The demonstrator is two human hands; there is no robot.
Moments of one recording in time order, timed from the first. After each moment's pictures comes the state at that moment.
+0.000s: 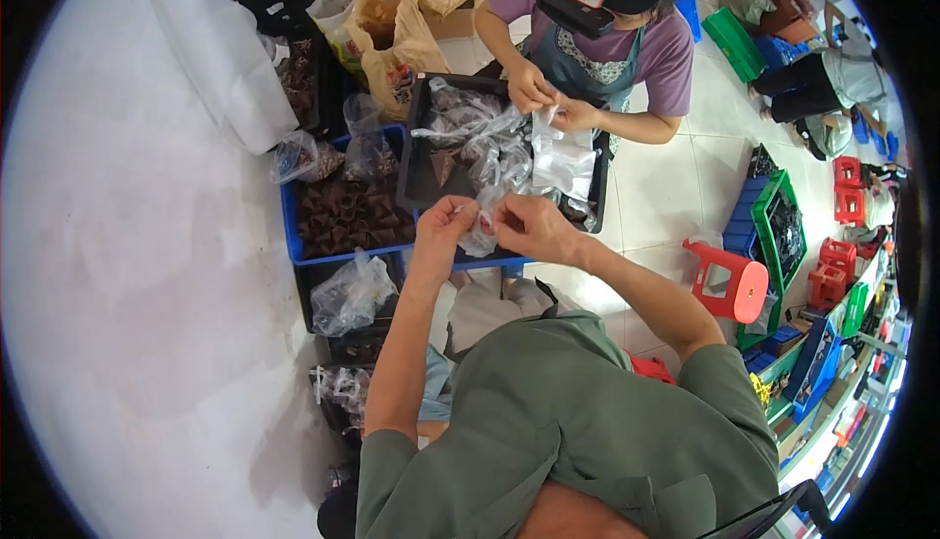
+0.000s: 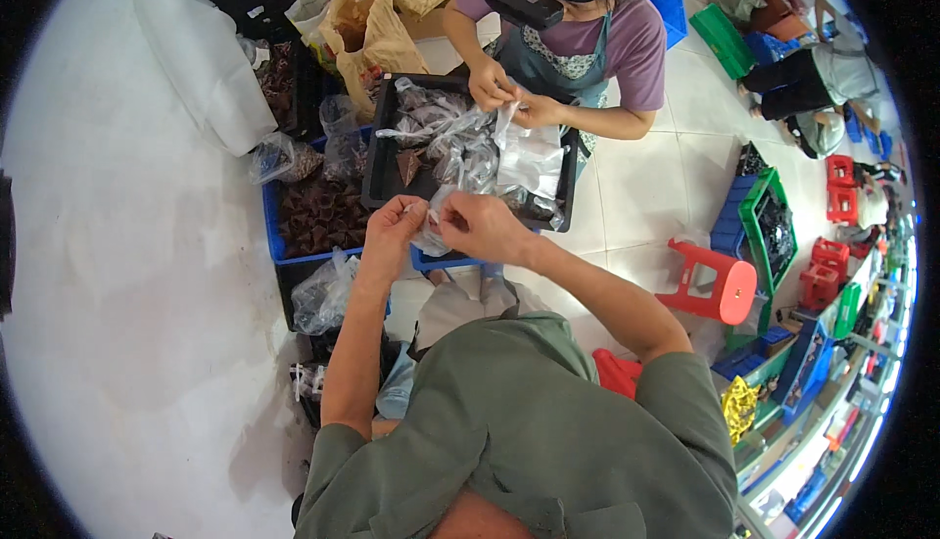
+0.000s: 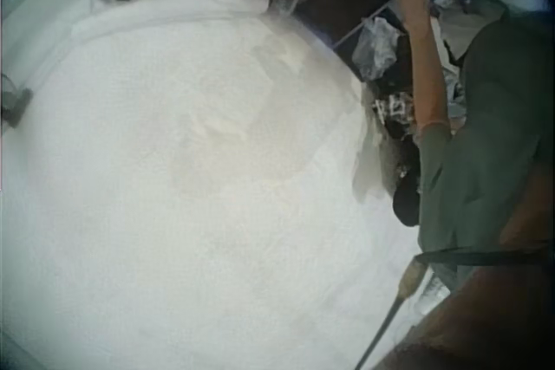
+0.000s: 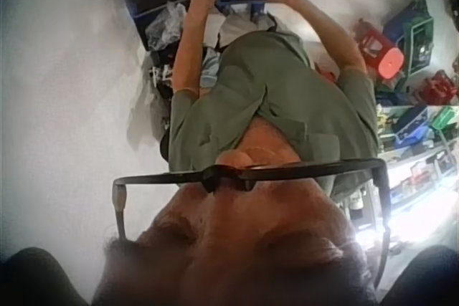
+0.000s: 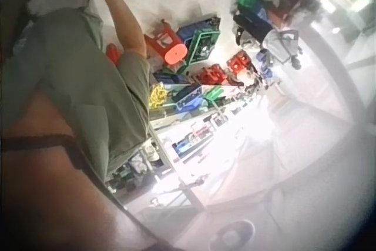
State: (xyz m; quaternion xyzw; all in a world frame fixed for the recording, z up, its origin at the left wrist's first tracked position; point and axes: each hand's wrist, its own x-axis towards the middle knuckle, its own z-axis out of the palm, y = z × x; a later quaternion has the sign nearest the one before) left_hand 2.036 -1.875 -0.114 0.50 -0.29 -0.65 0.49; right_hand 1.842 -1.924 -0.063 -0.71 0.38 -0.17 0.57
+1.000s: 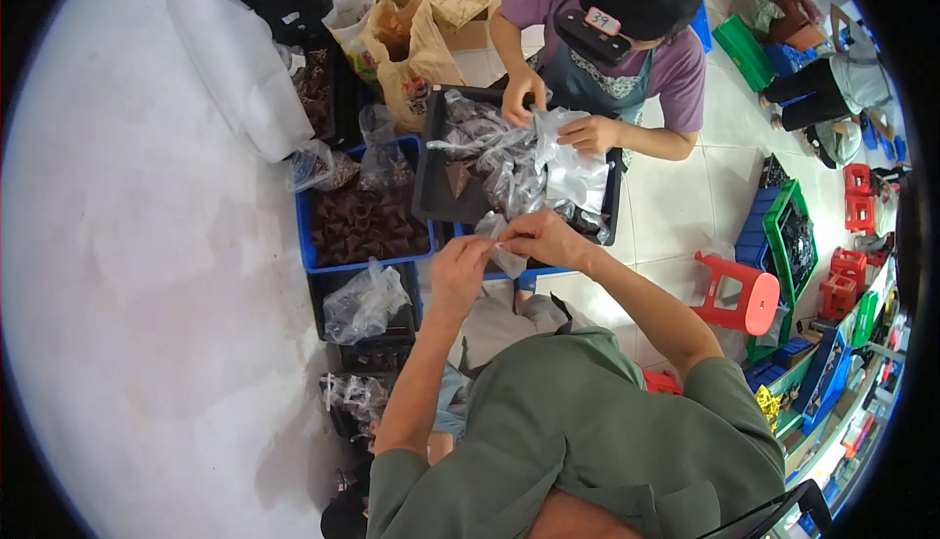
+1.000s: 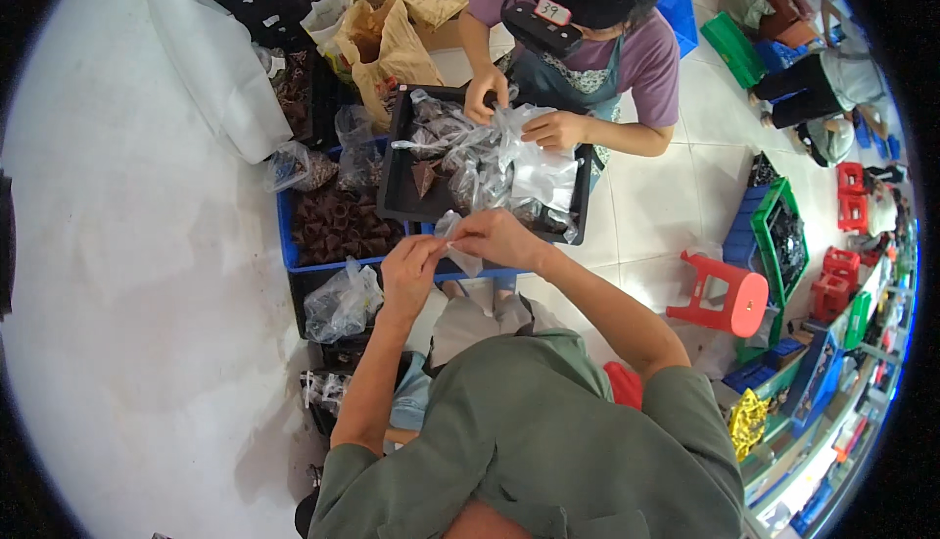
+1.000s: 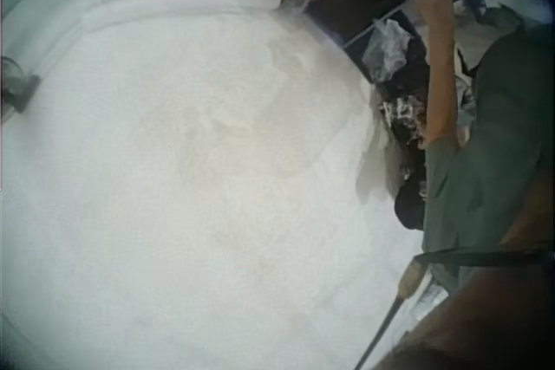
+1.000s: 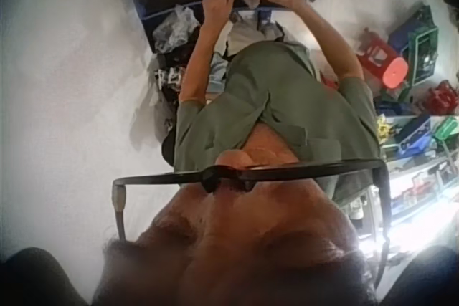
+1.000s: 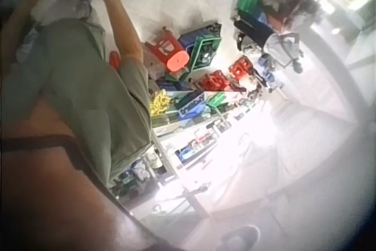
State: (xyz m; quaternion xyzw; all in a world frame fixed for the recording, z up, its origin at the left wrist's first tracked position) left_hand 2.027 -1.841 -0.108 0.58 -0.67 -0.18 0.42; right_hand 1.839 -1.931 -0.091 -0.73 0.33 -0.16 0.57
